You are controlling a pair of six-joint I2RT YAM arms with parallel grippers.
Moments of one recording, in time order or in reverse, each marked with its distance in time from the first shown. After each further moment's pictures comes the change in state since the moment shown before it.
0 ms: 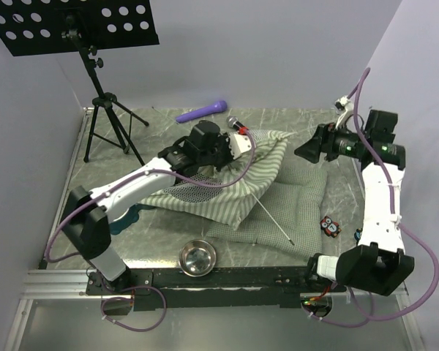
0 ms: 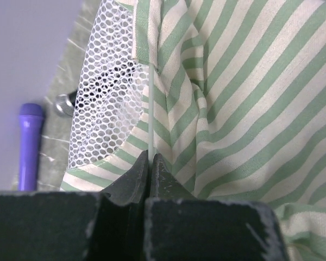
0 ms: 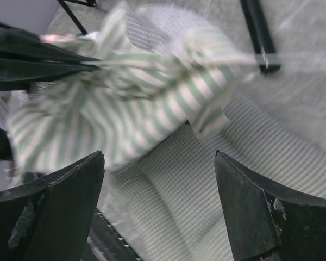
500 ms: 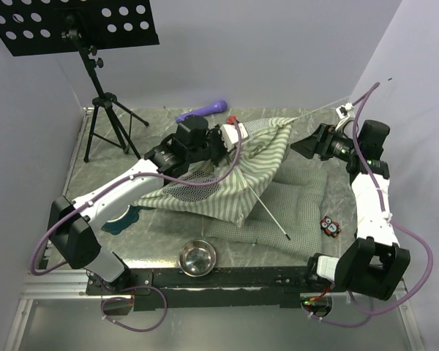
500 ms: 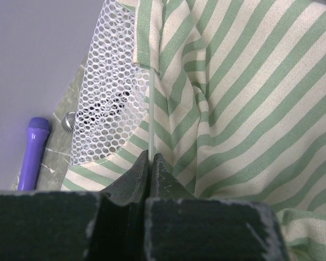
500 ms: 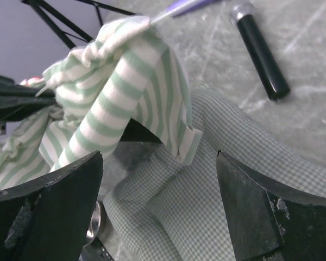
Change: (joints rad) left arm 0.020 -0.117 -0.014 0.047 0.048 -0.102; right arm -0.011 -0.038 -0.329 0.561 -0.031 0.428
